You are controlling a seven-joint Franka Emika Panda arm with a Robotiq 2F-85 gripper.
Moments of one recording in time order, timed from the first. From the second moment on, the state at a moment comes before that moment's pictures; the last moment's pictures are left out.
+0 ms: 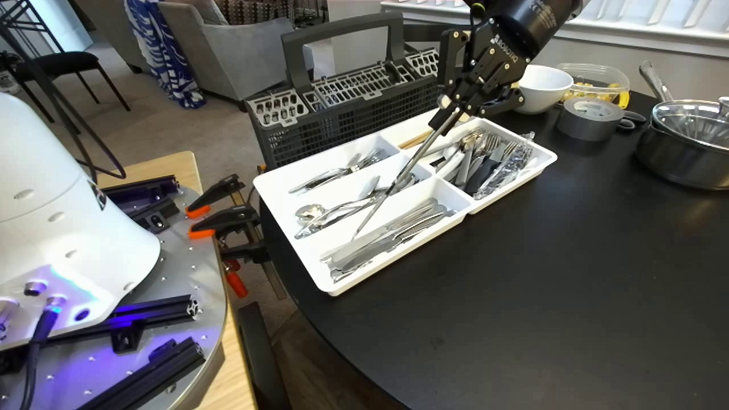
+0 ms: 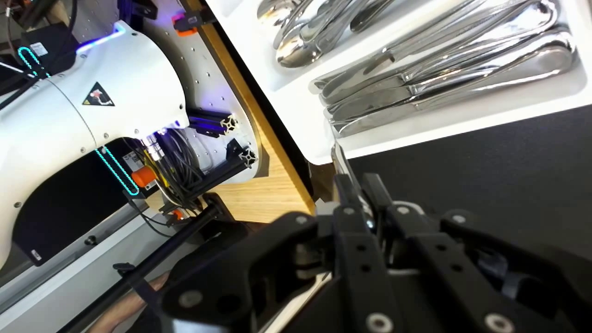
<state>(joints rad) -0.08 0.56 -0.17 -1.63 -0.08 1.43 1.85</state>
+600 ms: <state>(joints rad) -0.06 0.62 -0.17 -1.61 -0.08 1.41 1.85</state>
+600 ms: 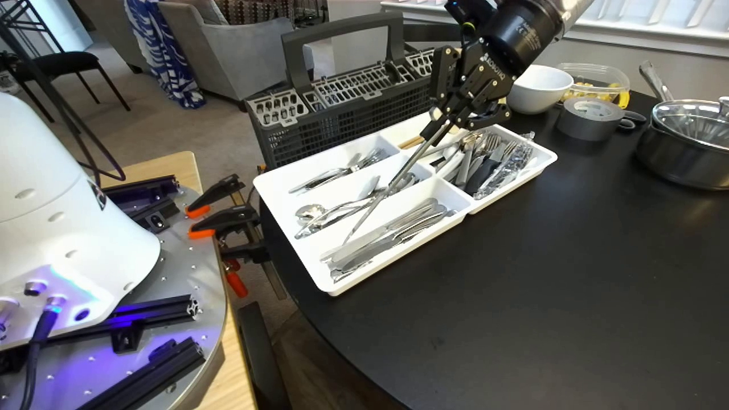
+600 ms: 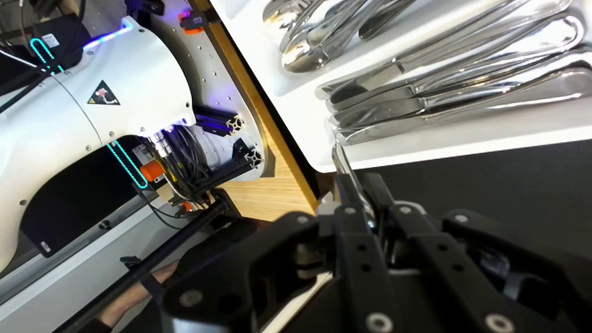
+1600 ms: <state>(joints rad) -0.06 0.62 -0.19 -1.56 -0.06 1.33 1.85</state>
